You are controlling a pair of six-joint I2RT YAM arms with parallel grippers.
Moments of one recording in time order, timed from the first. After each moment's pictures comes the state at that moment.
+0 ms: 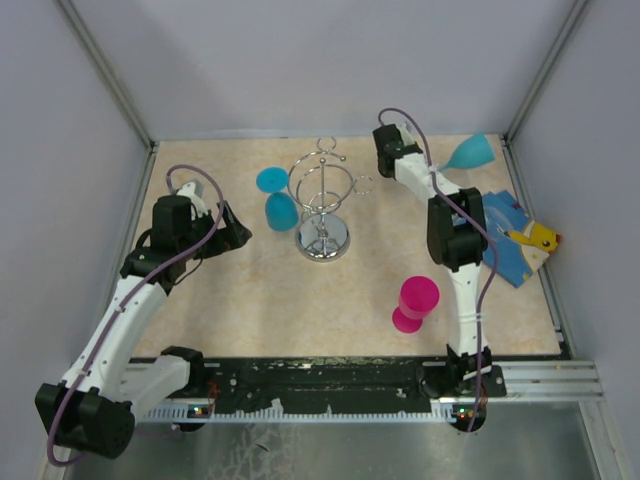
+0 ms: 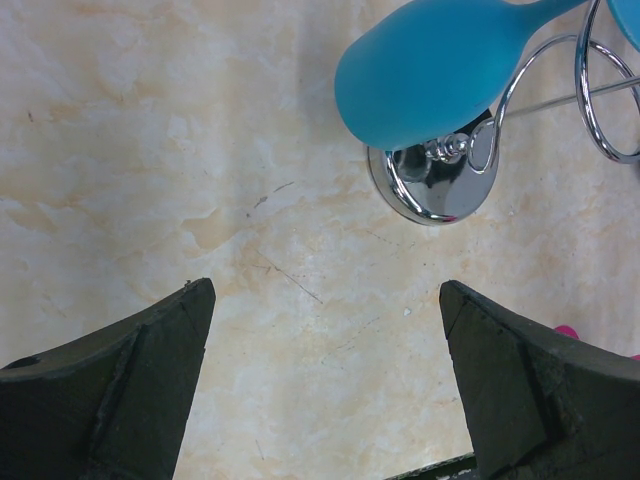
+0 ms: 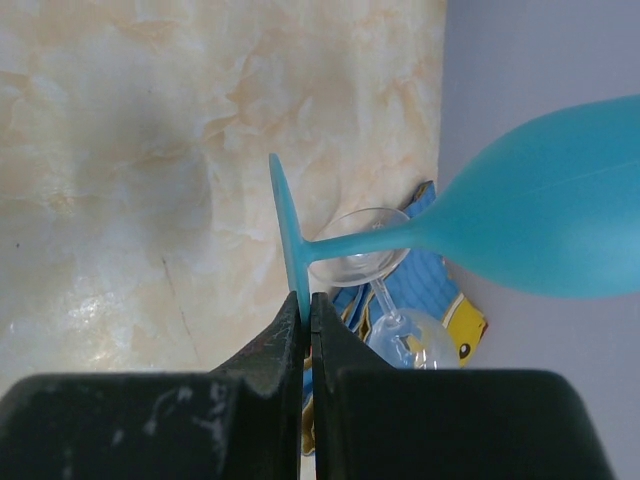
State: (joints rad) left arm -0.22 0.97 0.88 -0.52 0.10 -0.47; right arm 0.30 2.29 1.92 -0.64 0.86 -0.18
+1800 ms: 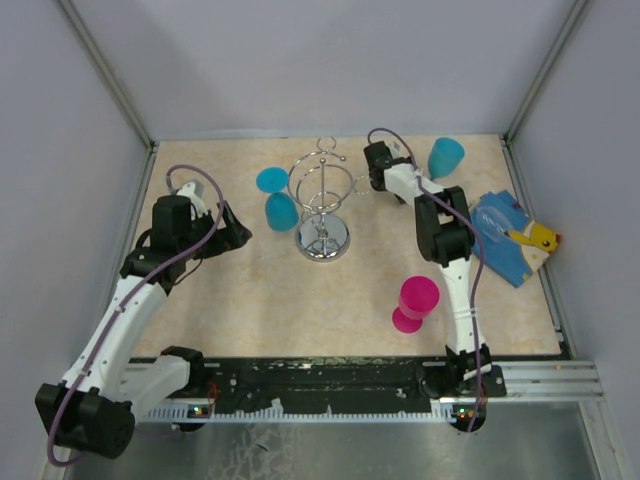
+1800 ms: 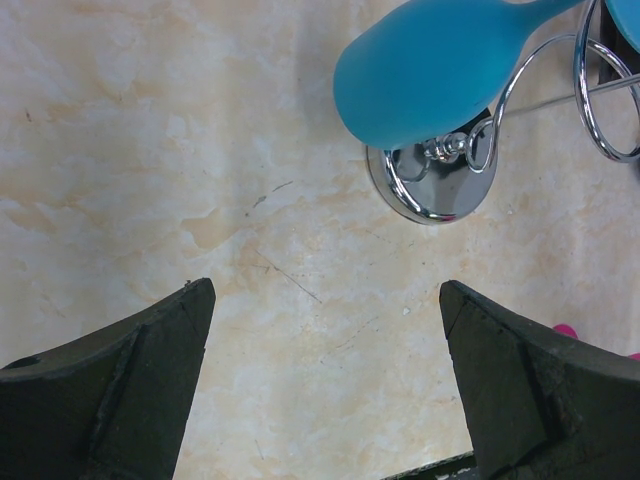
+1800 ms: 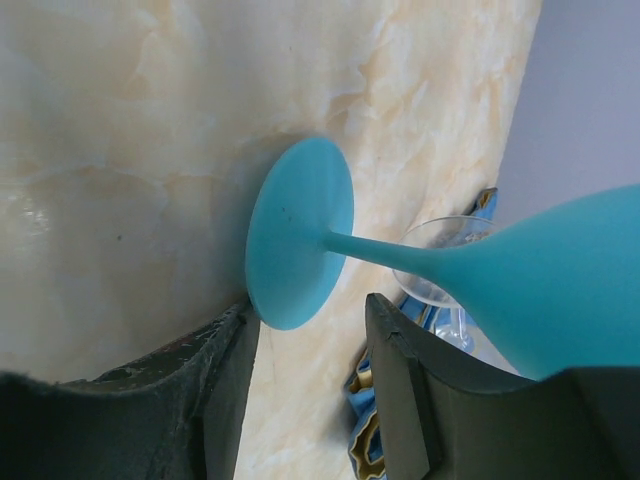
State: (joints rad) left arm -0.22 0.97 0.88 -0.52 0.11 -0.47; right arm 0.33 2.42 1.92 -0.63 0.87 -0.21
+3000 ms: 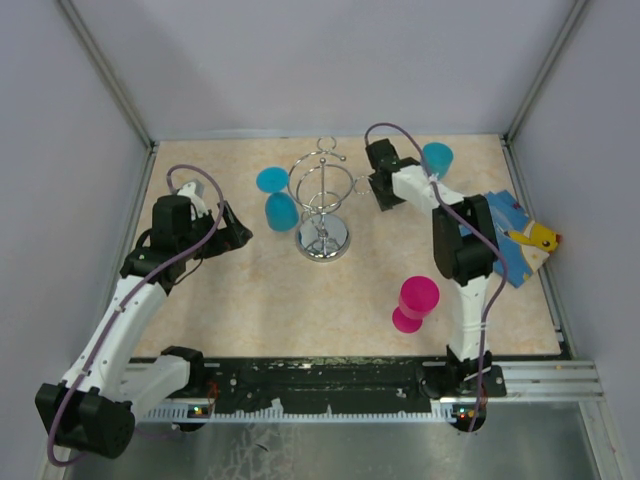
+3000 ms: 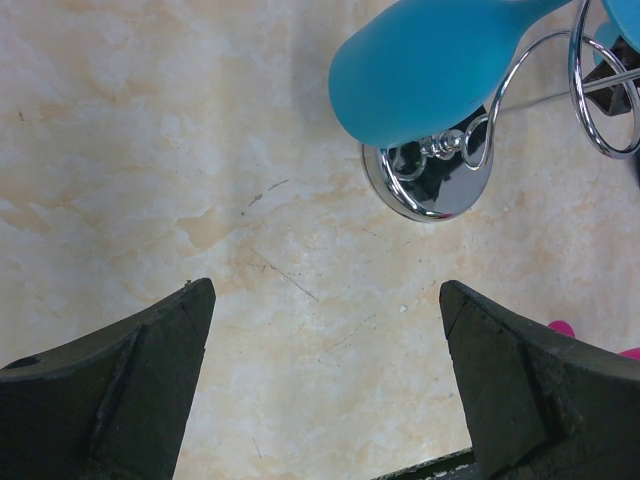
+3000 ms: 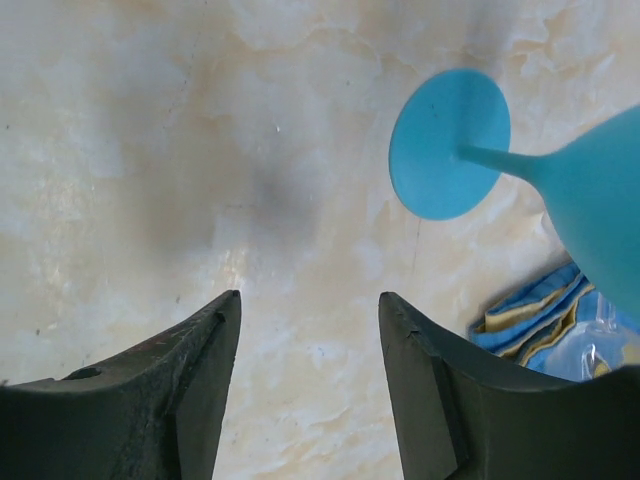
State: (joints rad) left arm -0.22 0.97 0.88 -0.52 0.12 -0.47; right arm 0.37 2.13 1.69 -0.63 0.43 -0.08
